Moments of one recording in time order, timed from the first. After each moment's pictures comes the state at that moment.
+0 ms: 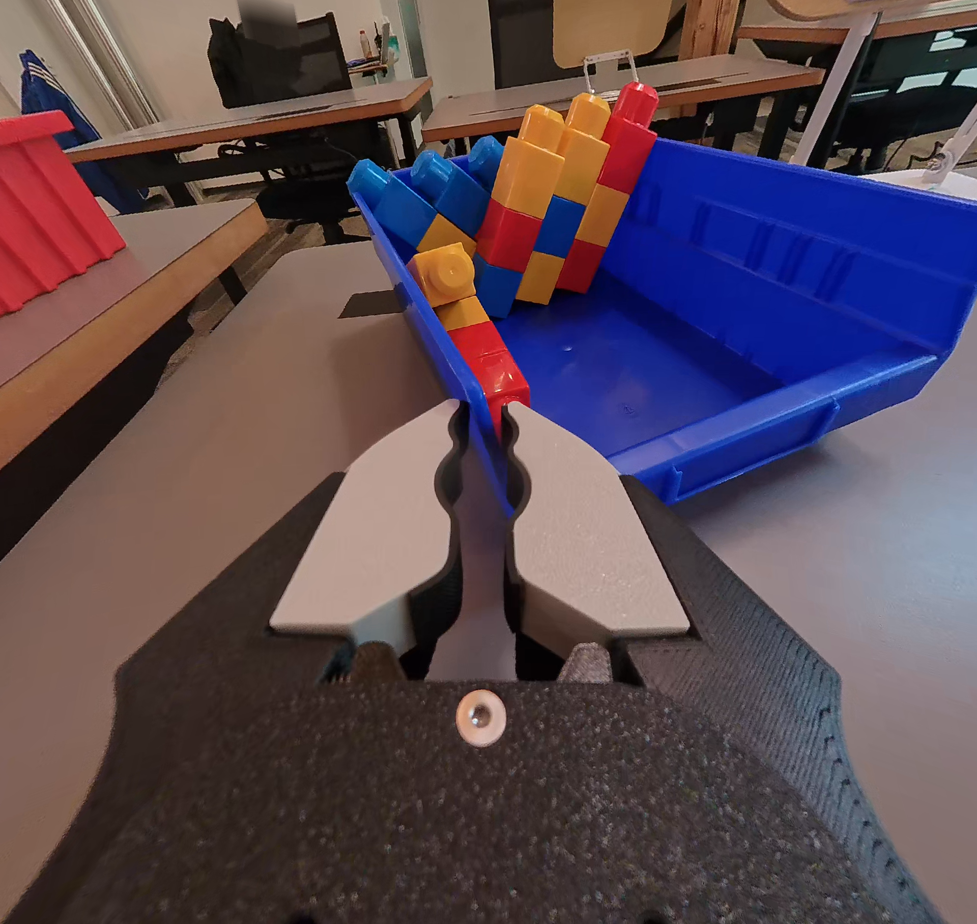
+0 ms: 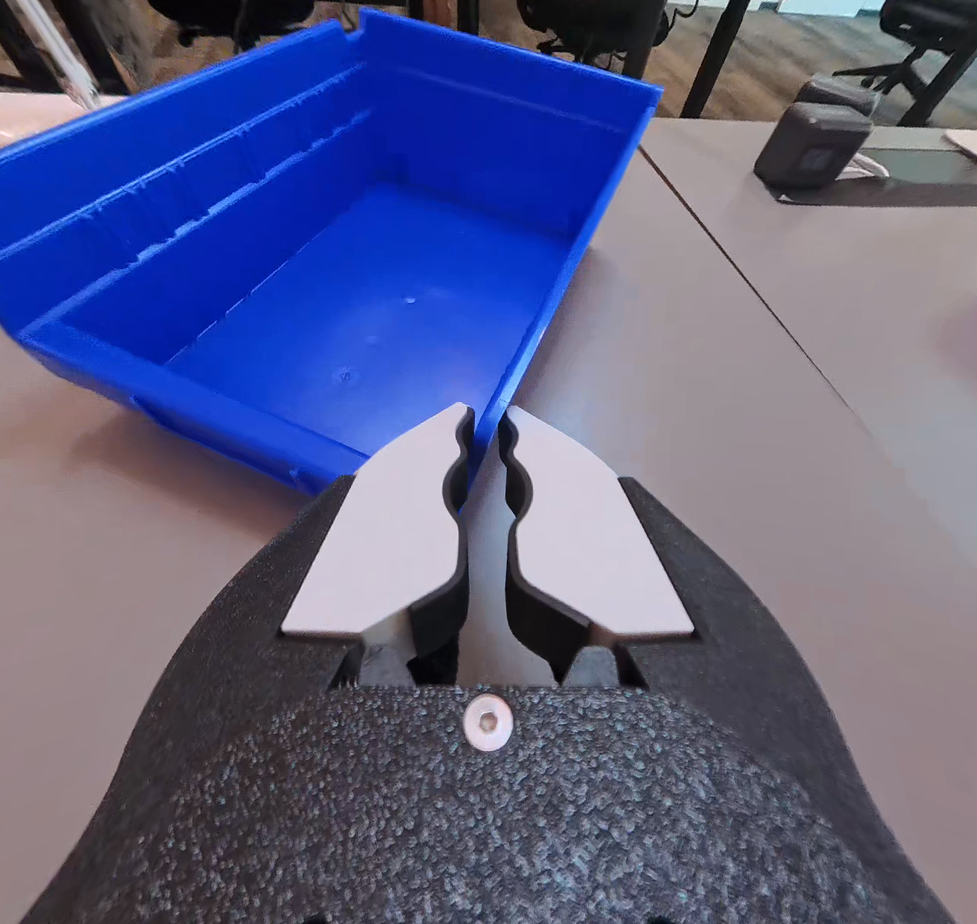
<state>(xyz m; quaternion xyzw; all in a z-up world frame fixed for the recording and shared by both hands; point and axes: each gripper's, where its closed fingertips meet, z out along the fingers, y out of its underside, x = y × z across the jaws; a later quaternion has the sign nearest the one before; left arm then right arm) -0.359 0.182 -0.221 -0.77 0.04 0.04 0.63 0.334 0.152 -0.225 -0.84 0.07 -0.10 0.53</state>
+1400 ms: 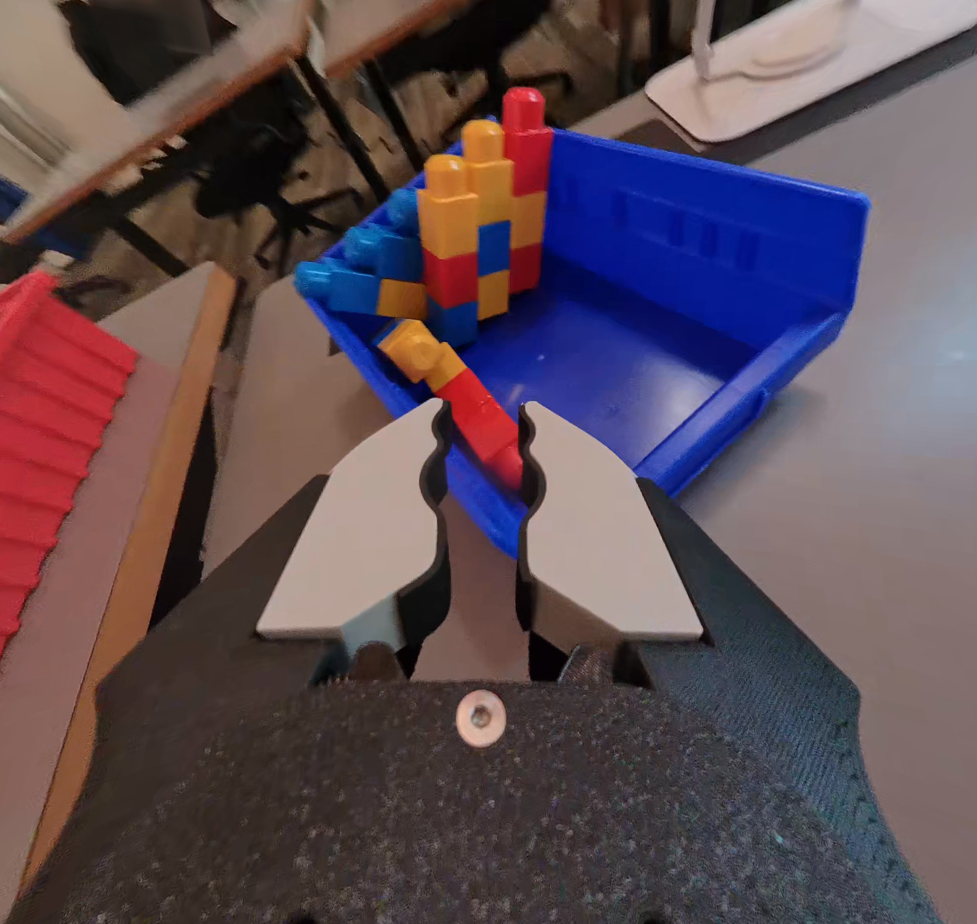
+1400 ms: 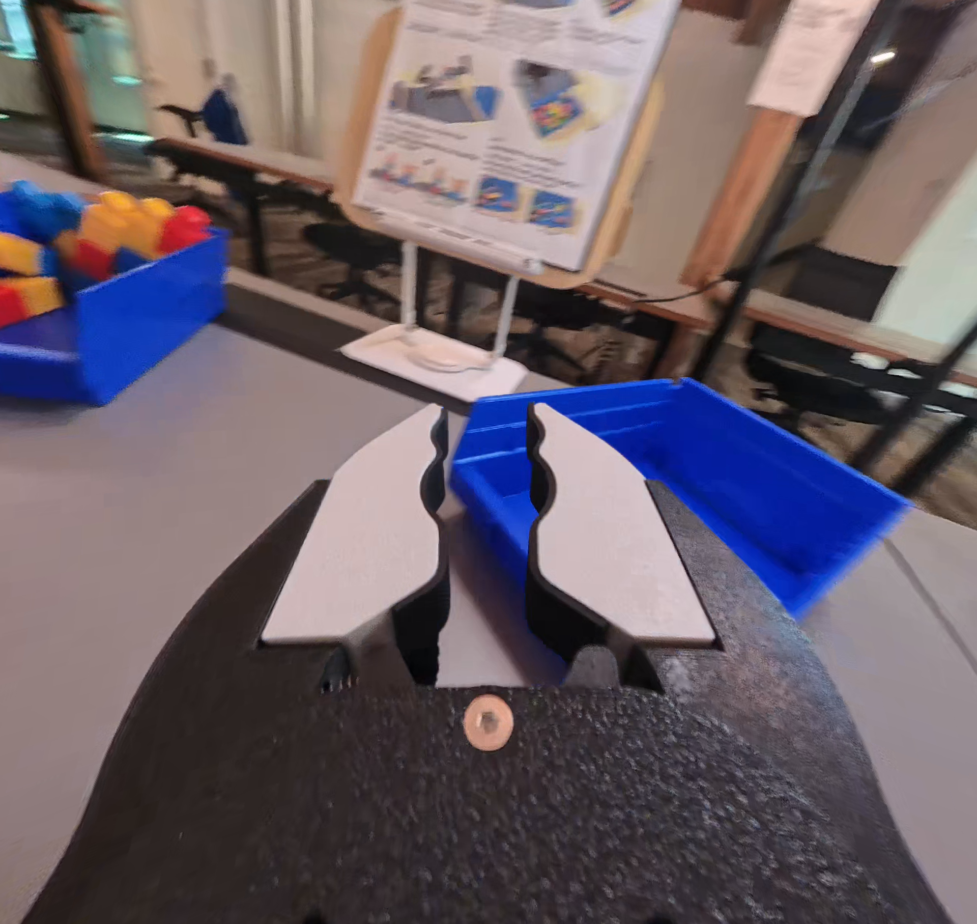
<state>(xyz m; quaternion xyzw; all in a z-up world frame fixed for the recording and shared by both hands) -0.320 0.160 -0.159 -0.82 0.19 0.10 0.53 0.176 0.130 -0.123 -0.68 -0.18 0.03 0.71</state>
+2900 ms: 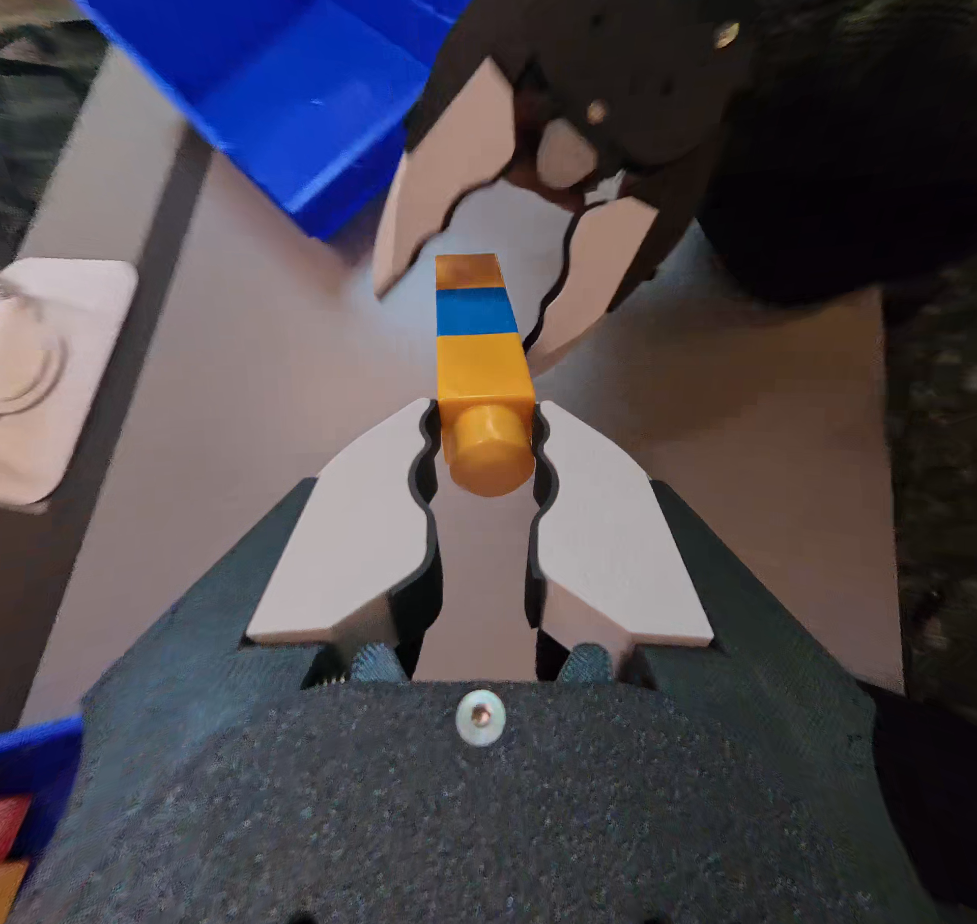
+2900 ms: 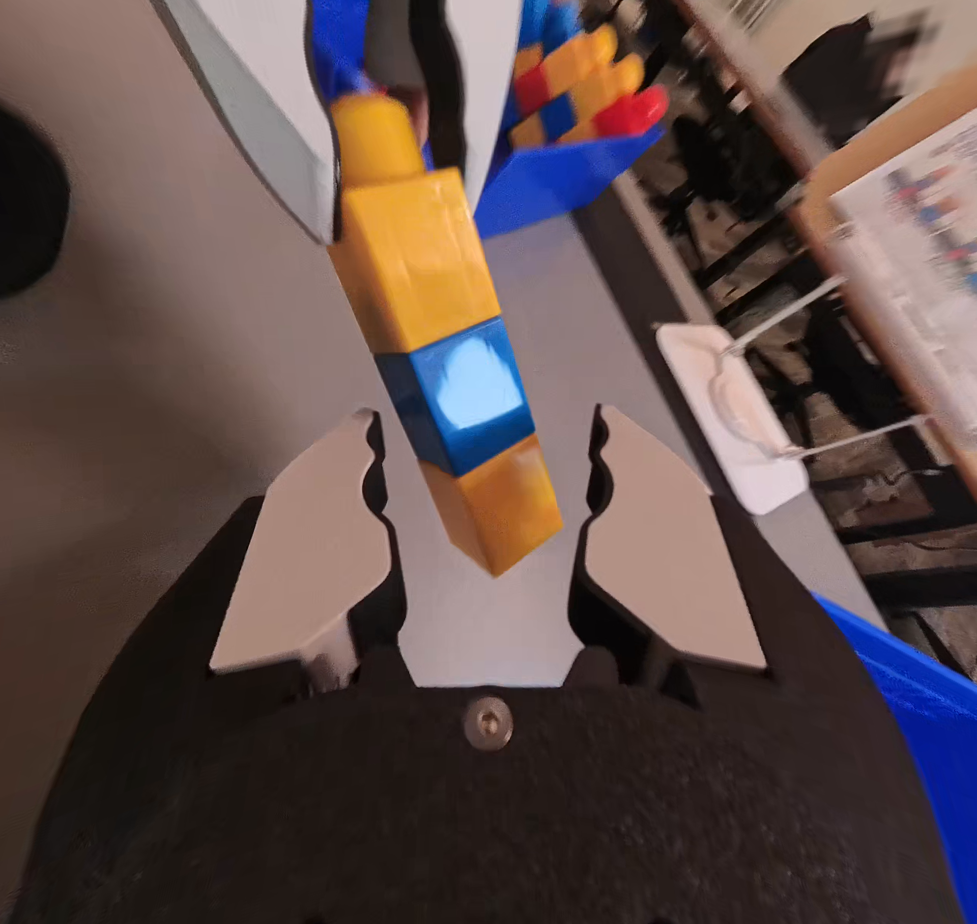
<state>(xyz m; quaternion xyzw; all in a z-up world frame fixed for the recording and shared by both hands) -0.021 0.061 -0.157 -0.66 0.63 -0.21 0.35 0.012 0.097 -0.184 -0.63 -0.56 0.08 0.52</state>
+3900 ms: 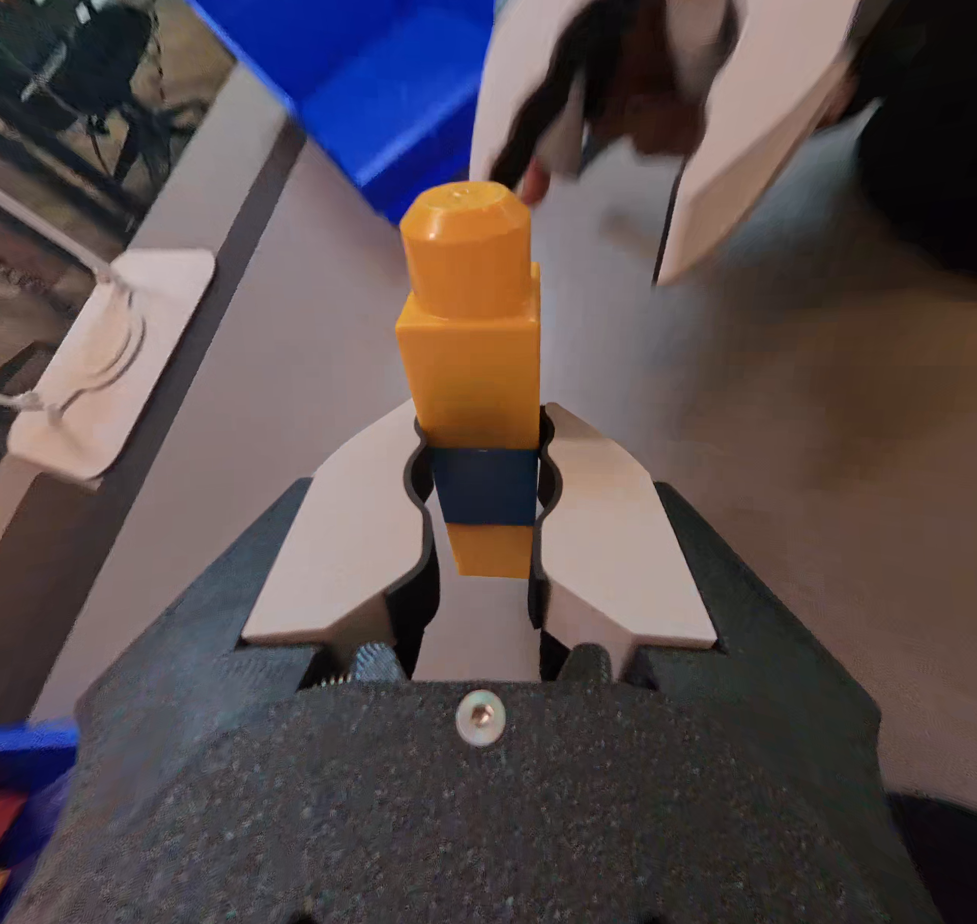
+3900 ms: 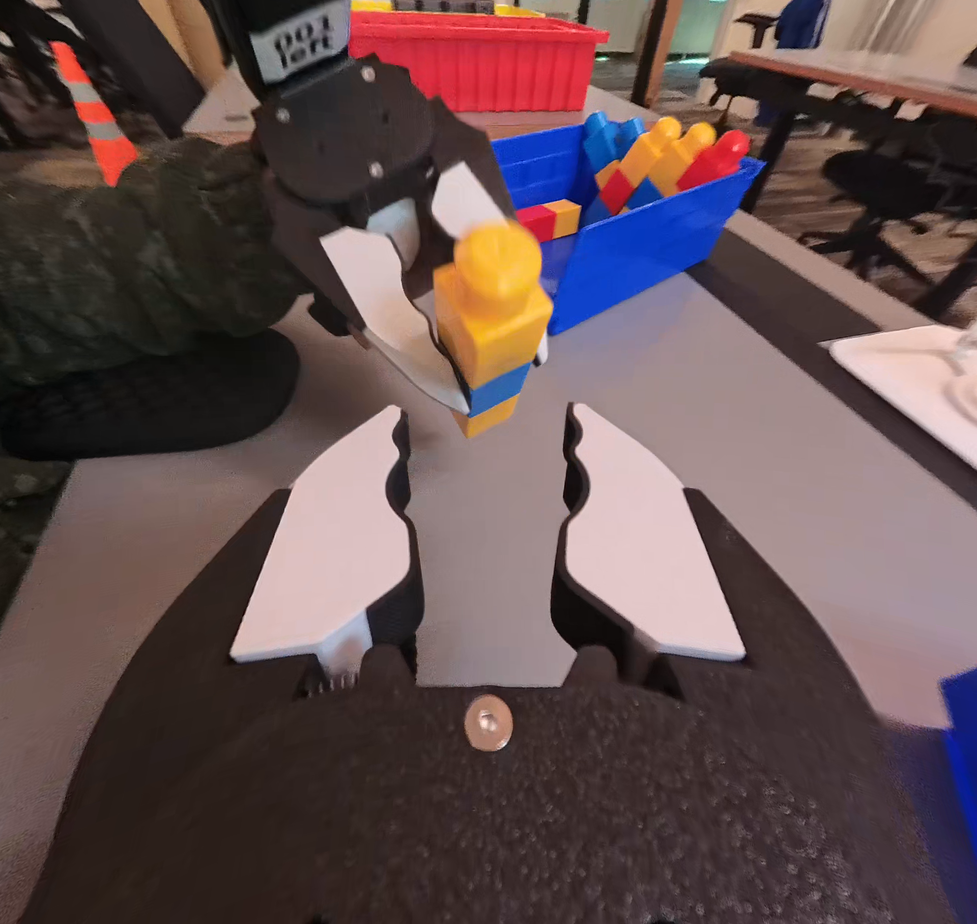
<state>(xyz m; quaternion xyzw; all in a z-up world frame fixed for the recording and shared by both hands) -0.018 0.098 -0.211 -0.66 0.60 -0.16 0.43 0.012 0.075 -0.178 -0.63 -0.48 0.35 0.50</state>
